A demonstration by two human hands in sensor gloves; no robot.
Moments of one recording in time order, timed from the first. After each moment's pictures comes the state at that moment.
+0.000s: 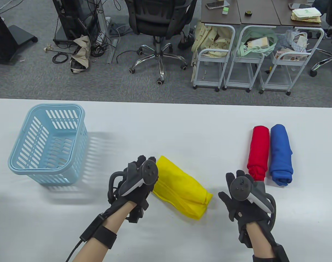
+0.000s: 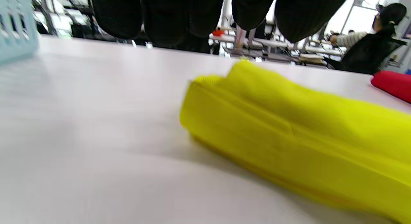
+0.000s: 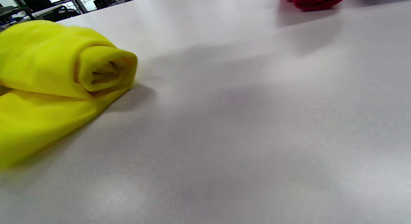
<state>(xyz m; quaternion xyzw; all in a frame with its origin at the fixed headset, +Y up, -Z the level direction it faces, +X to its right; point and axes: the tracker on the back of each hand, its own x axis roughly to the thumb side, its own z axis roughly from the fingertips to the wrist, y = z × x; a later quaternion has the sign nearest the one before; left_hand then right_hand) -0.118 -0.712 -0.318 -0.16 -0.10 0.07 0.98 0.212 -0.735 -0.273 0.00 0.20 0.97 0.11</state>
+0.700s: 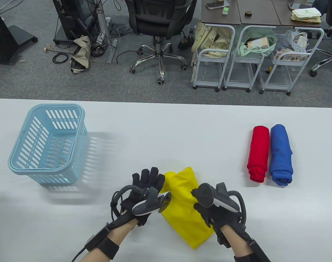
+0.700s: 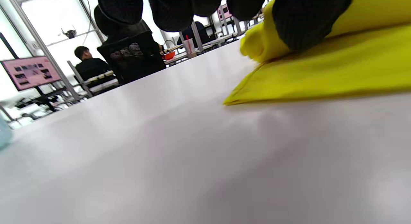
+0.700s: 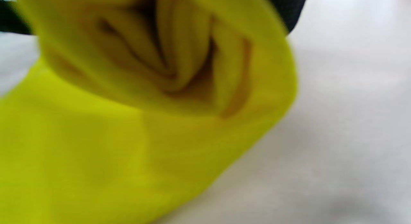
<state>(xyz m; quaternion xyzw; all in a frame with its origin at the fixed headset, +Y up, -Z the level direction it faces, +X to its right) -0.084 -0.733 -0.271 -0.06 -0.23 -0.11 0.97 0.138 -0.750 -0.278 0.10 0.21 0.97 0.11</state>
